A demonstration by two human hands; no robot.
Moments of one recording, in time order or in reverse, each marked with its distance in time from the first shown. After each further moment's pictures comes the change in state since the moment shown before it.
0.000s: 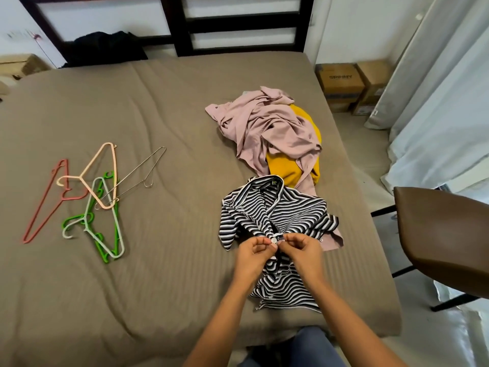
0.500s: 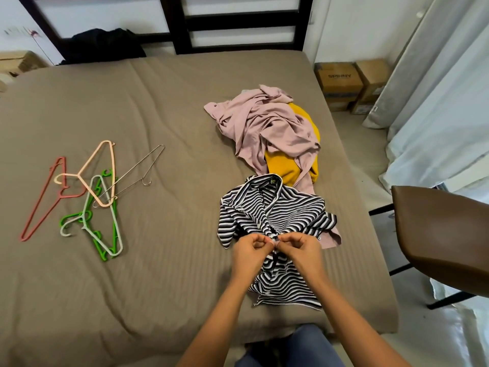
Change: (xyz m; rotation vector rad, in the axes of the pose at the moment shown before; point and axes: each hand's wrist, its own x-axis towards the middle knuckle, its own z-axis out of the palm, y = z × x) left_hand 0.005 0.001 -0.003 0.314 0.050 0.120; right_hand -0.002 -0.004 -0.009 -0.159 -0.069 -0.031
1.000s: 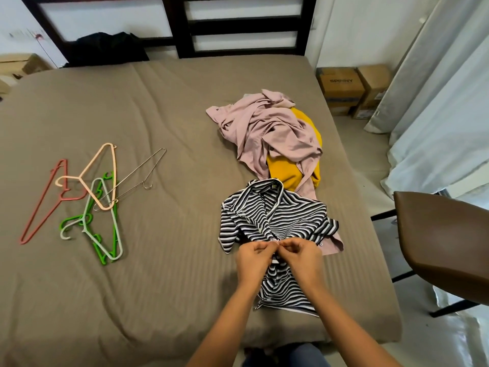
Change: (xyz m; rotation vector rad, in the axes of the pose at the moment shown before) left_hand 0.005 -0.003 0.015 -0.171 0.103 -0.192; right_hand 0.004 -0.001 0.012 -0.207 0.128 -0.029
